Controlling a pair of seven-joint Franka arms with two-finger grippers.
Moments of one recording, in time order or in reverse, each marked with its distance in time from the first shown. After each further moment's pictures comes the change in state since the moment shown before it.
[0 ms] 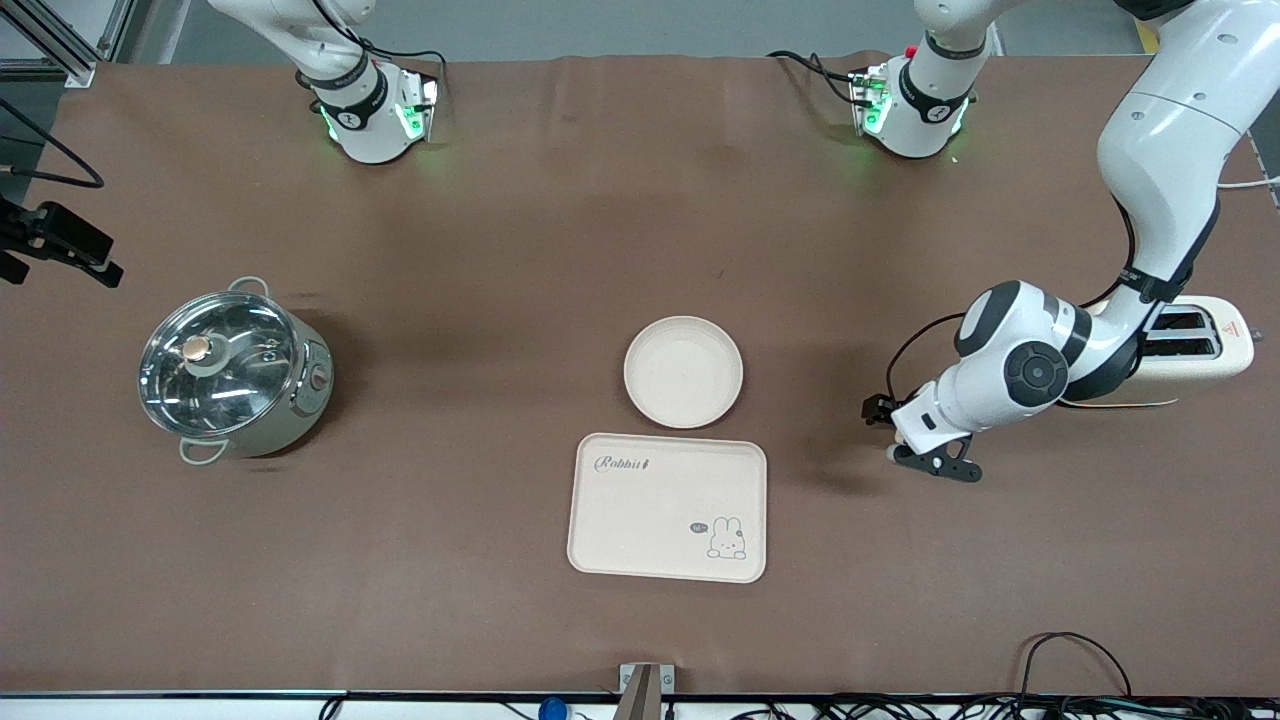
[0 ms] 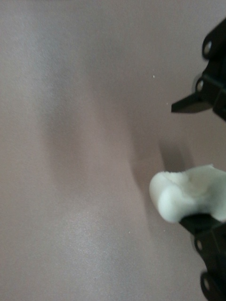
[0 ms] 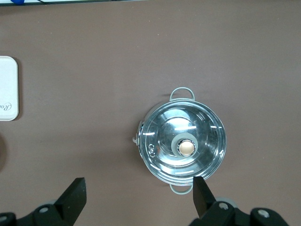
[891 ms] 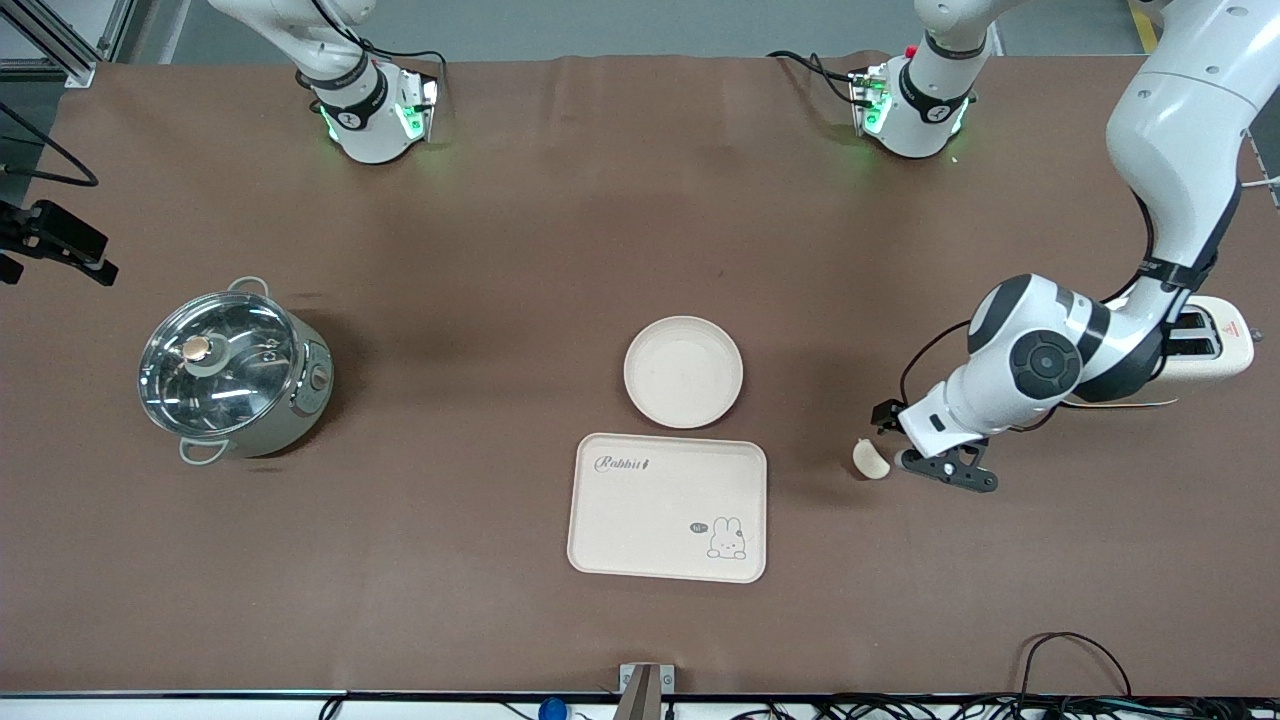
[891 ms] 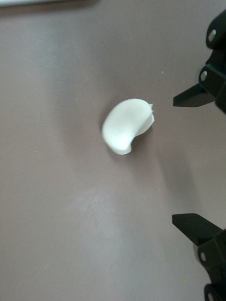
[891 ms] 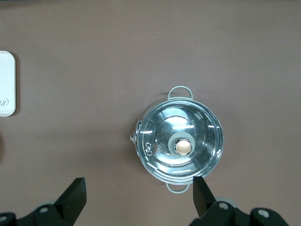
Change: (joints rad) left arm 0.005 -0.037 -0.057 0.100 0.070 -0.106 0.008; right arm -0.008 0.002 -0.004 0.000 0.000 -0.007 -0.028
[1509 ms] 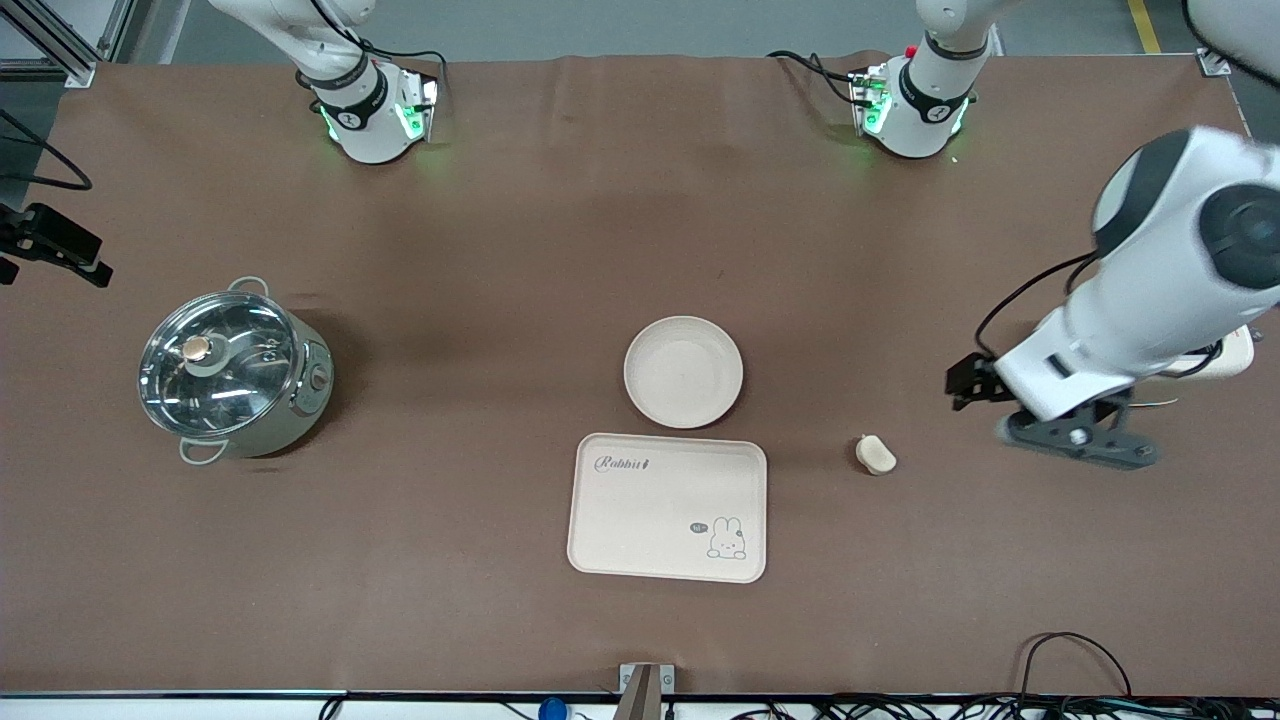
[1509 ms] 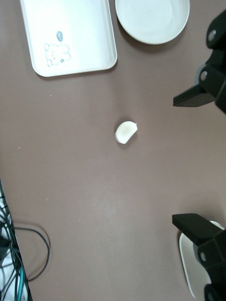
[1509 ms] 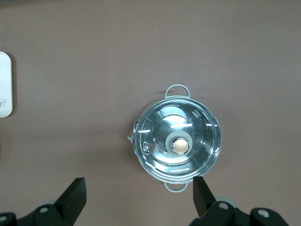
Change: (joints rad) left arm 0.133 -0.180 -0.285 0.347 -0.097 -0.474 0.012; right arm -0.012 0.003 -0.001 0.000 0.000 -0.002 -0.001
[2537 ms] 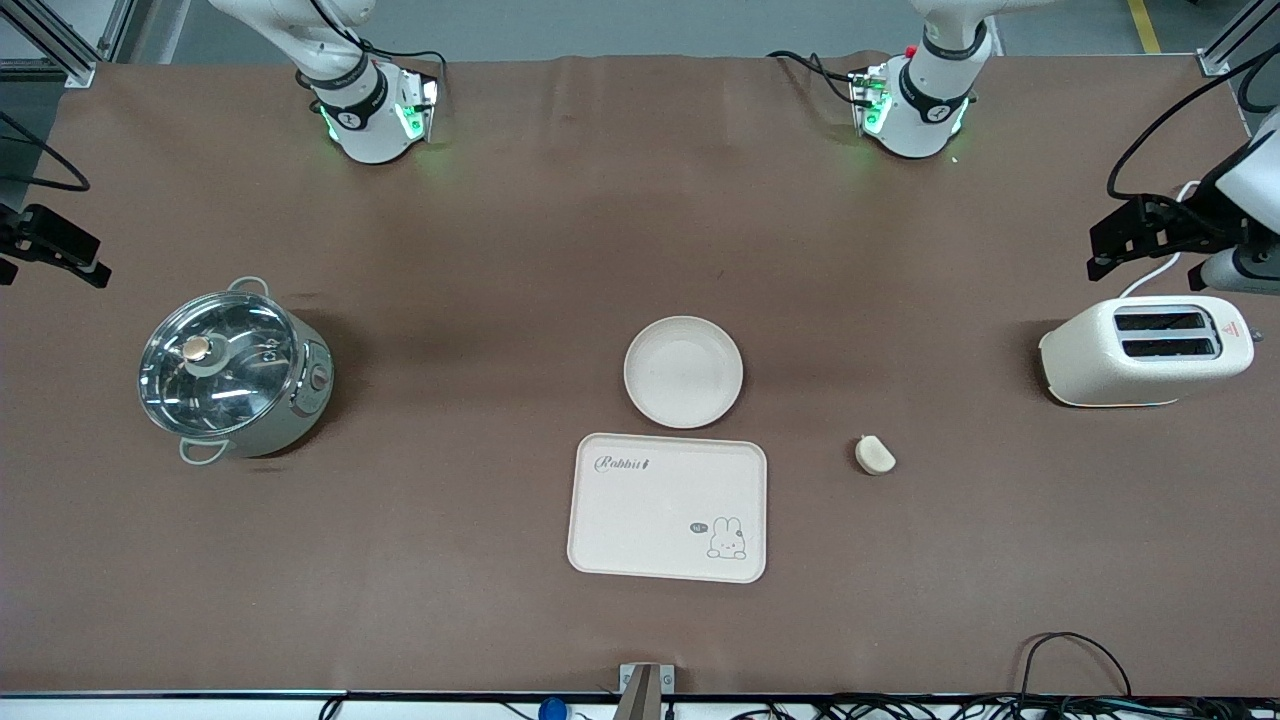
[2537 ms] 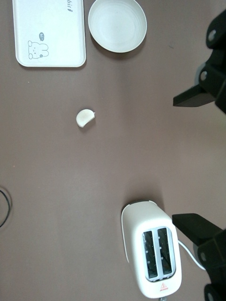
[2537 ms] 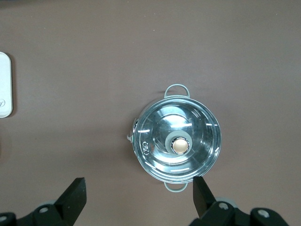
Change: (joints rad) left arm -0.529 -0.455 0.912 -0.057 -0.472 -0.176 0.249; right arm -0.005 0.002 0.000 0.000 0.003 0.000 -0.001
